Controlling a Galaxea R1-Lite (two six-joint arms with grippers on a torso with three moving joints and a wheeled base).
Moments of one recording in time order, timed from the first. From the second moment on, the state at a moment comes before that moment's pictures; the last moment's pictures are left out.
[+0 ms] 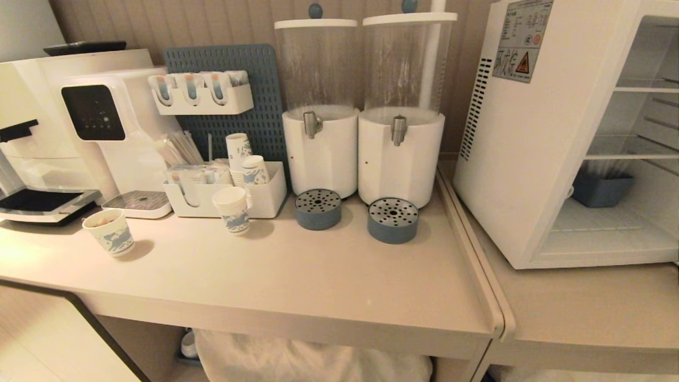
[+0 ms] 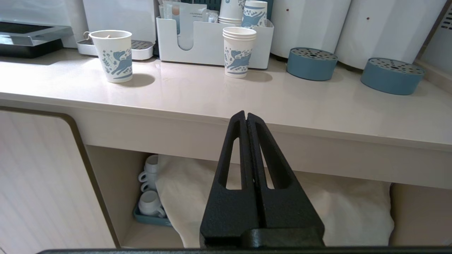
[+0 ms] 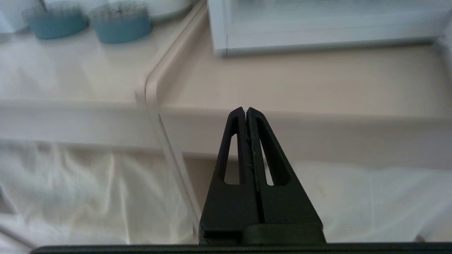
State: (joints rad) left arm 0.00 0.00 0.00 -0.13 -0.01 -0.09; right arm 0.00 0.00 -0.06 0.07 0.00 0.03
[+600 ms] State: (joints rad) left arm 0.00 0.00 0.00 -0.13 -0.01 -0.09; right arm 0.00 0.22 -0.61 0.33 0.09 0.00
